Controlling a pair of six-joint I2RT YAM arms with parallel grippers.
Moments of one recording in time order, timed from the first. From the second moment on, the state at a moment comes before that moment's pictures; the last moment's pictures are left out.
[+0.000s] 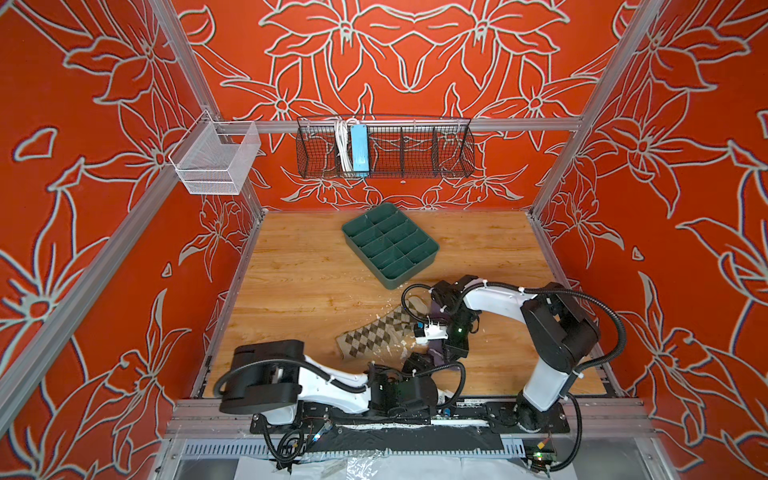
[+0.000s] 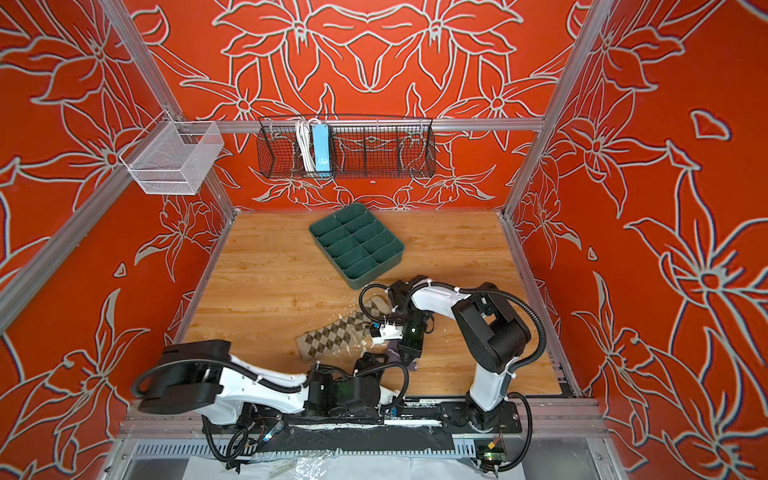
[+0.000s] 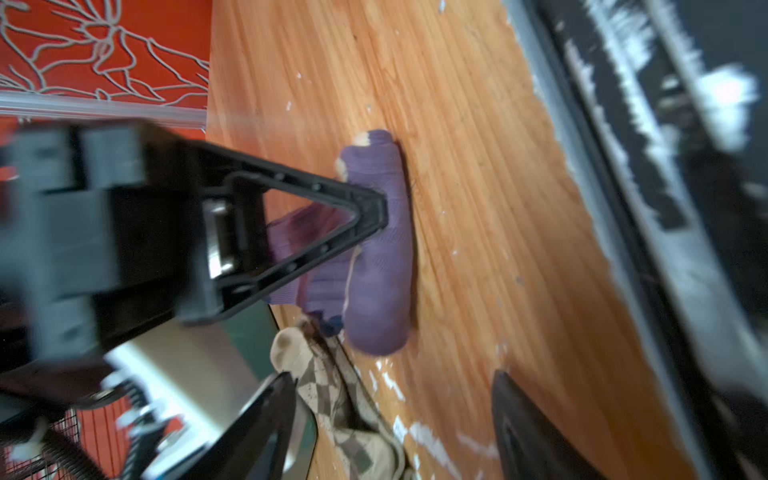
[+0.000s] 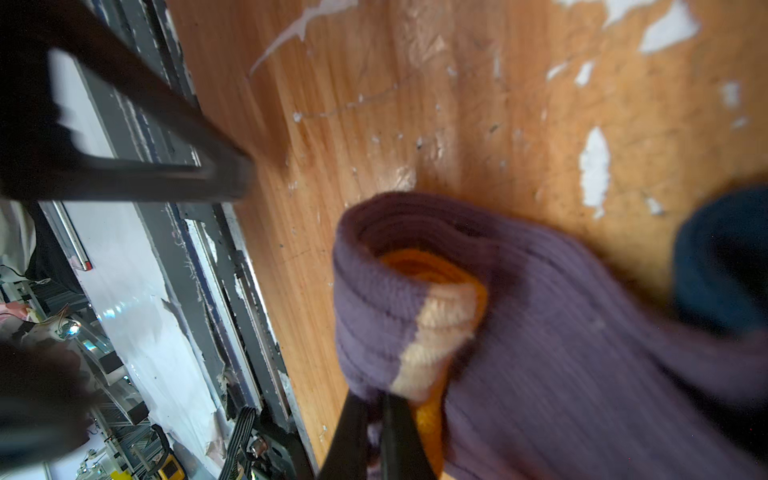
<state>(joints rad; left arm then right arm) -1.45 1.63 0.65 0.17 -0.60 0.86 0.61 1.77 1.01 -1.10 -0.43 -0.75</state>
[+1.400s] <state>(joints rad) -1.22 1.82 1.10 -0.39 -0.21 0.50 0.20 1.14 0.96 -0.79 -0.13 -0.39</state>
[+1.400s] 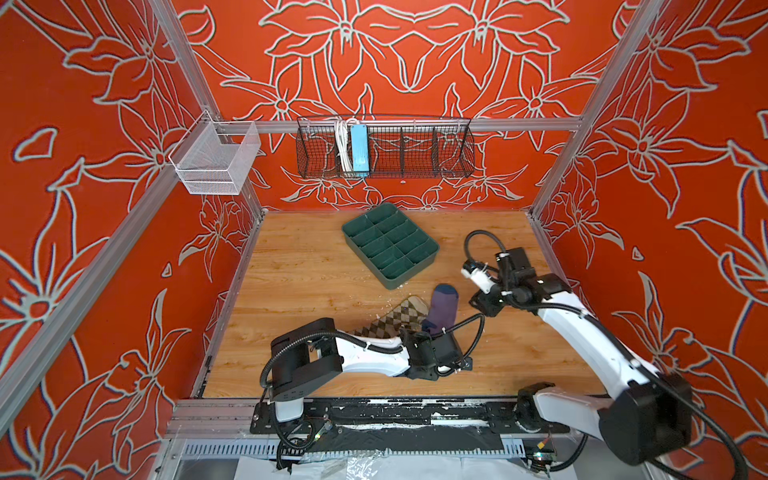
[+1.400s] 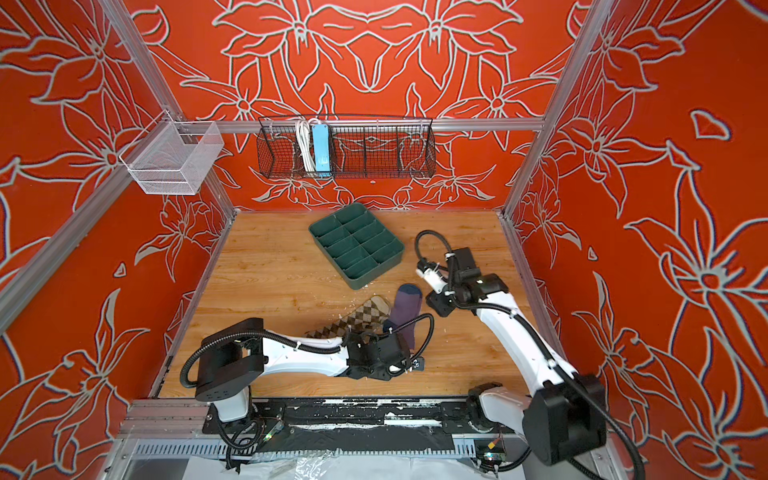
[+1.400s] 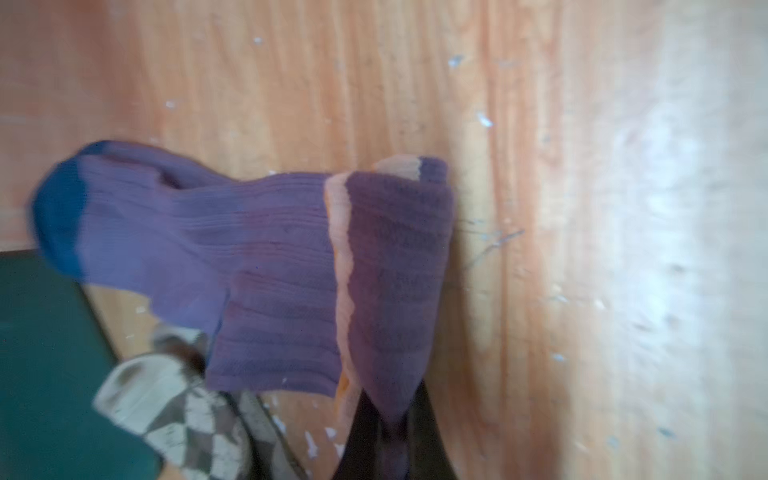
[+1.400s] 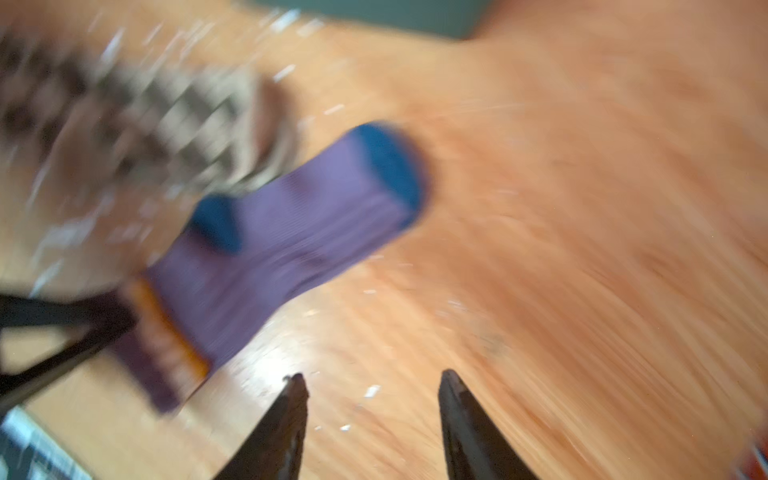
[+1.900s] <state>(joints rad) -0.99 2.10 1.57 -0.93 0.35 0.48 0.11 0.42 0.85 -0.87 -0.41 -0.39</state>
